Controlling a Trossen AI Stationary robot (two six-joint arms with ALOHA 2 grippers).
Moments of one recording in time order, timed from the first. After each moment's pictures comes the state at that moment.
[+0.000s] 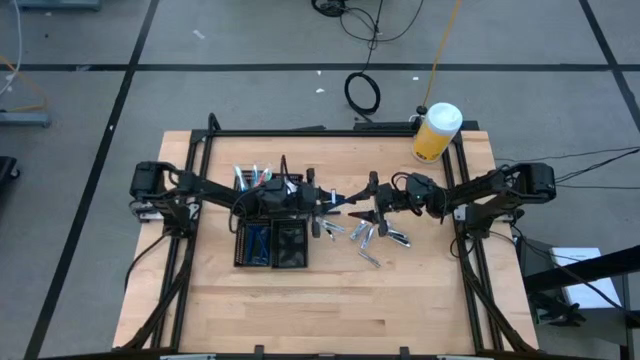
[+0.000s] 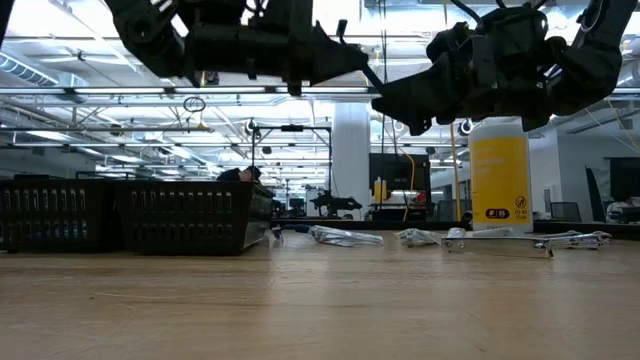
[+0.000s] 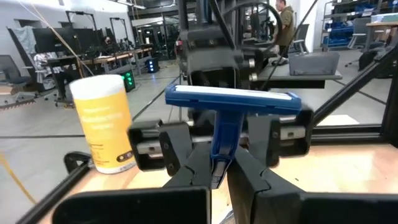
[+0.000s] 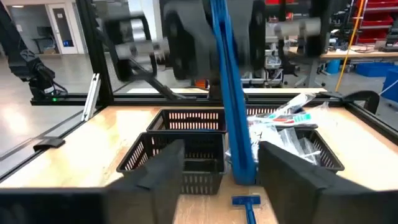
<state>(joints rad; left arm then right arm) 0.02 1.71 0.83 0.91 -0.06 0.11 -0.18 1.46 0.36 1.10 -0.31 0.03</state>
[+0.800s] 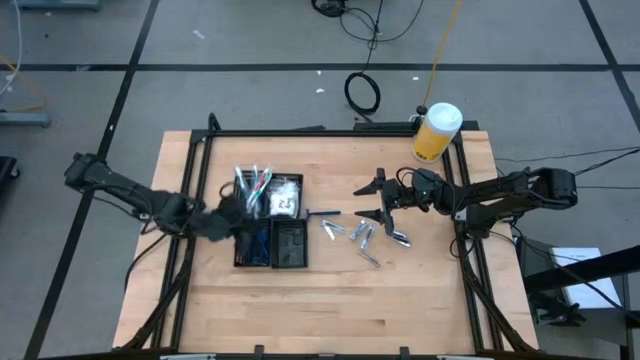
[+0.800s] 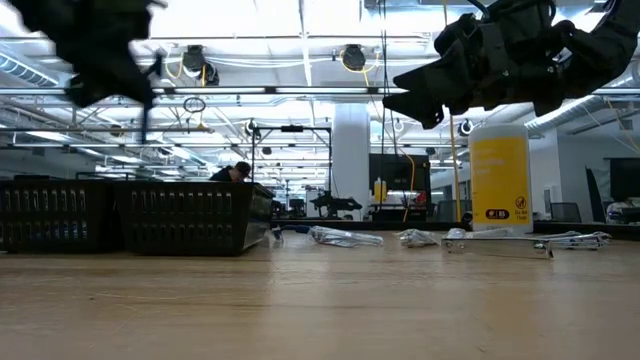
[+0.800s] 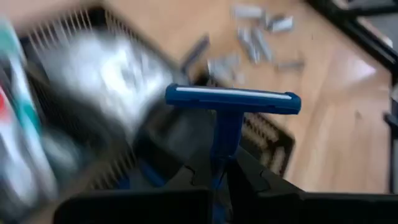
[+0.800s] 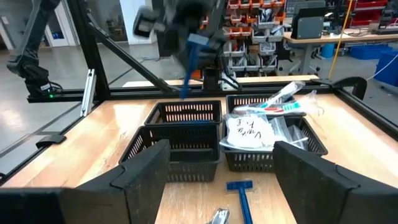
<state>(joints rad) -0.38 0.88 0.63 -0.51 -0.43 -0.92 -0.21 1.27 0.36 0.84 -0.31 0.04</state>
